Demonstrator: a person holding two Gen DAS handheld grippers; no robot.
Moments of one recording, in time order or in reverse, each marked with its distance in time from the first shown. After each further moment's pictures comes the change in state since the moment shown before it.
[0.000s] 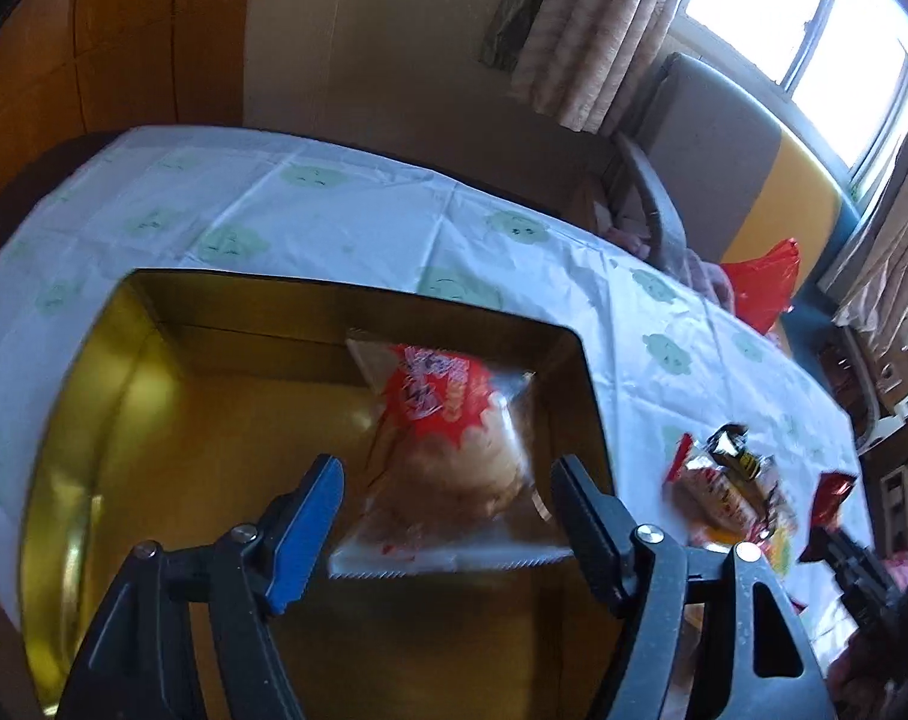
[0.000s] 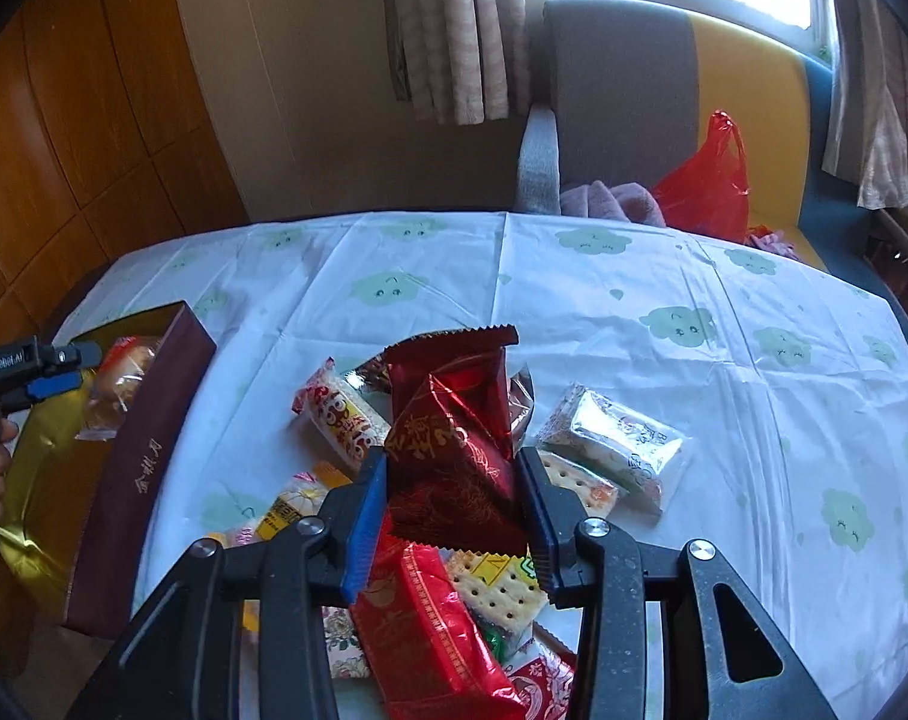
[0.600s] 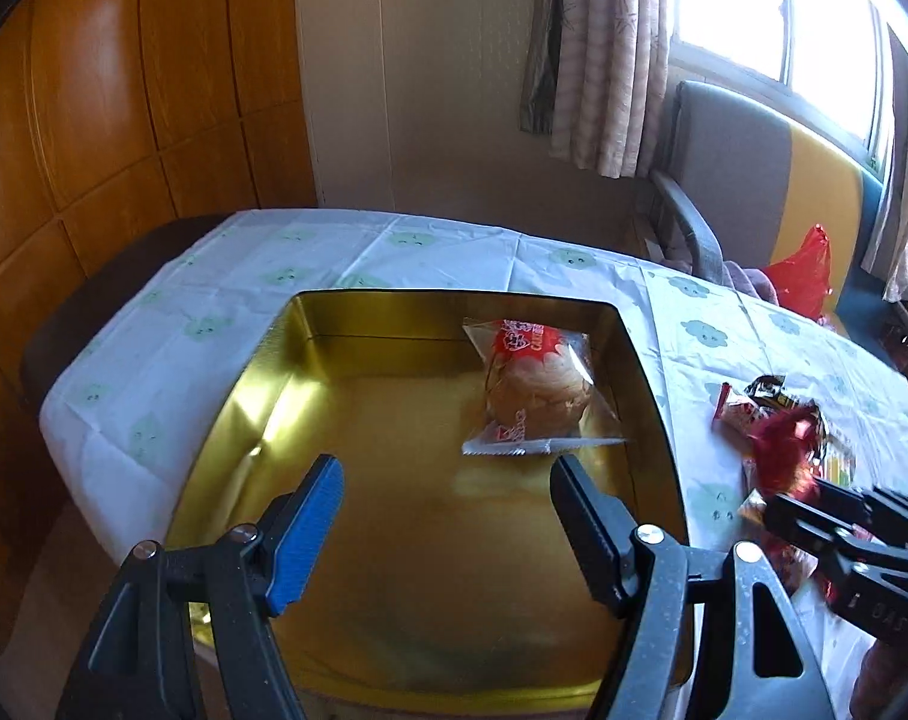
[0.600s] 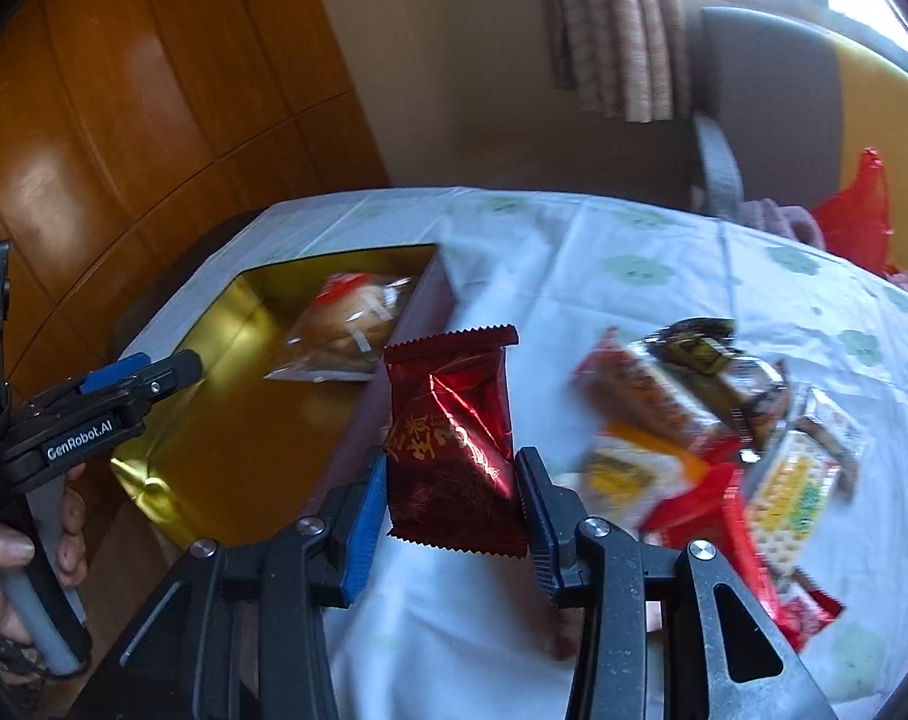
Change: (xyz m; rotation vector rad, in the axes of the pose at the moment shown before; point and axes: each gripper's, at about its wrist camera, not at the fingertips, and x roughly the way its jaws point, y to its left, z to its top) left arm -0.084 0.005 -0.074 0.085 -0.195 0.222; right arm -0.012 0.135 -0.030 -0.165 0.067 0.307
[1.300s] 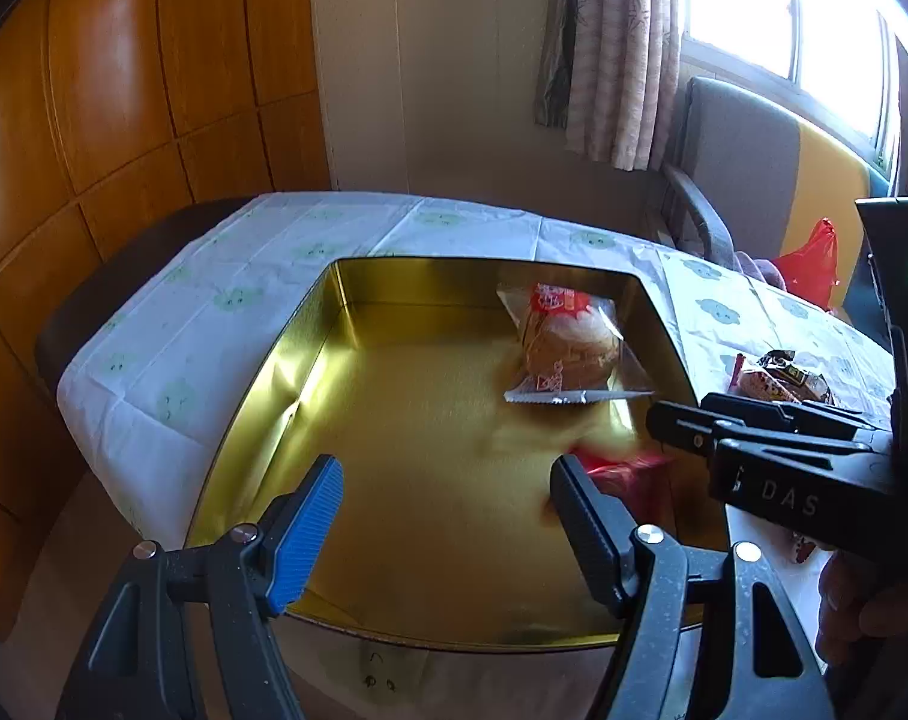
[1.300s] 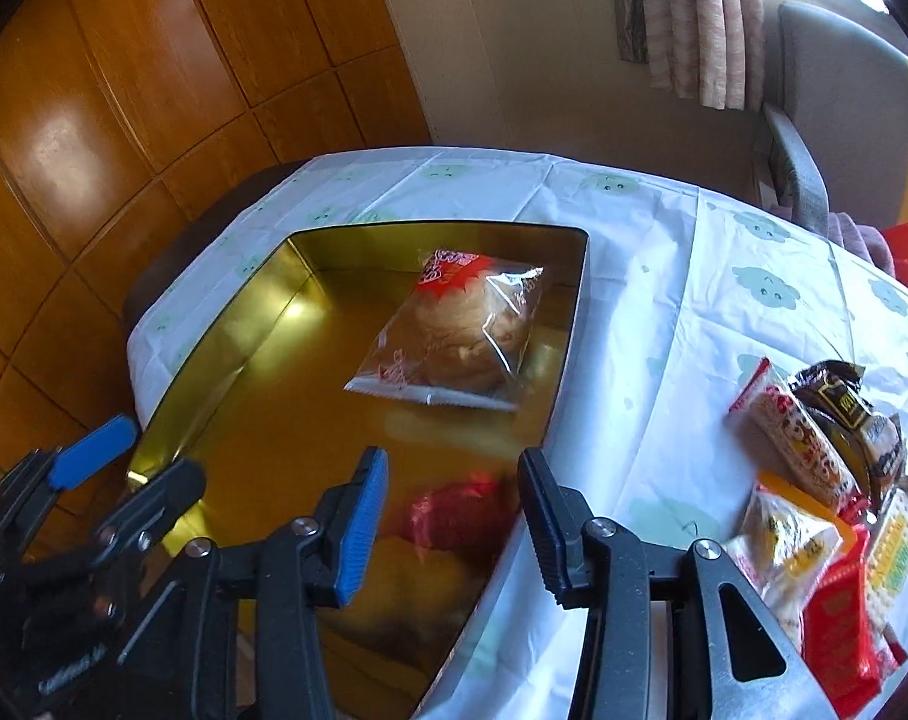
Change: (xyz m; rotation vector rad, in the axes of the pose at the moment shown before) left arm -0.010 0.024 -0.026 -0.022 0.021 0.011; right arm 0.062 0.061 0.029 -0.045 0.086 0.011
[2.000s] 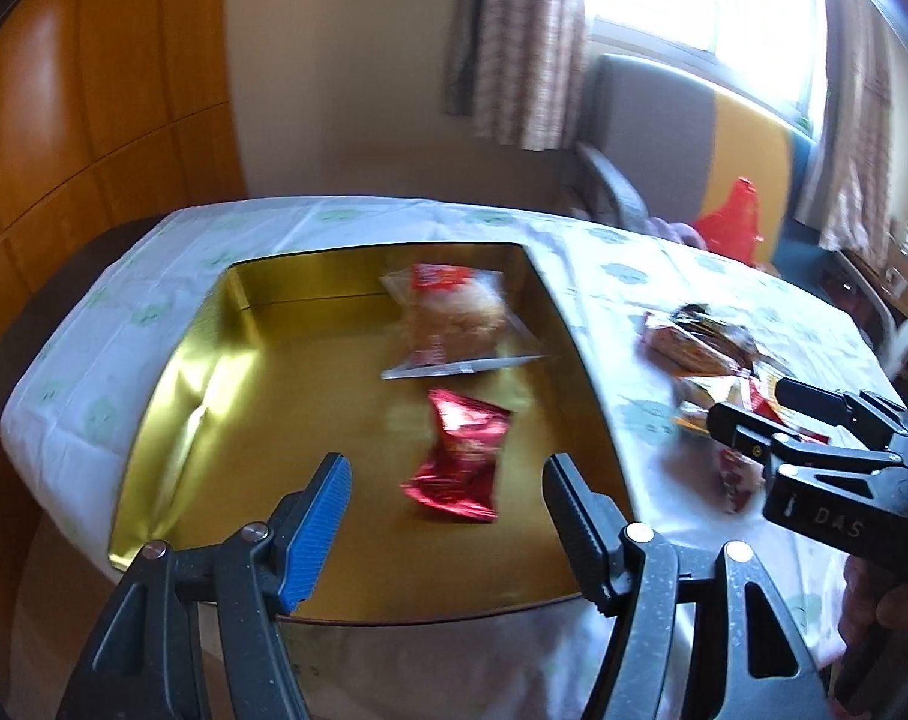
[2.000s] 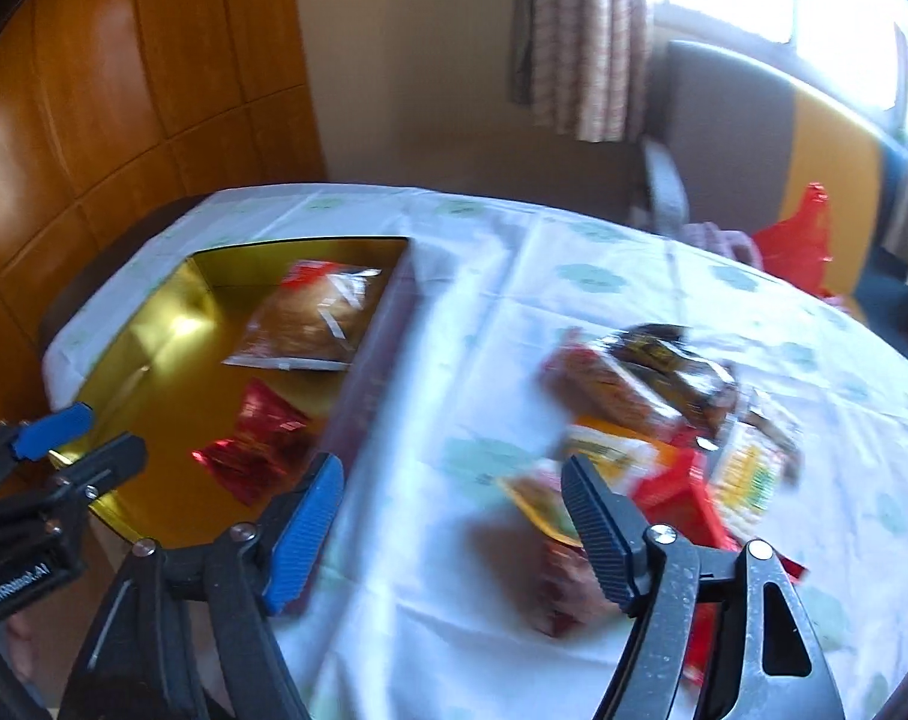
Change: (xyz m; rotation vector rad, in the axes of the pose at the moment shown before) left arm -0.010 -0.042 -0.013 0.133 0.009 -0.181; right arm -0.068 -0.040 -0.052 0.050 -0.109 -0.296
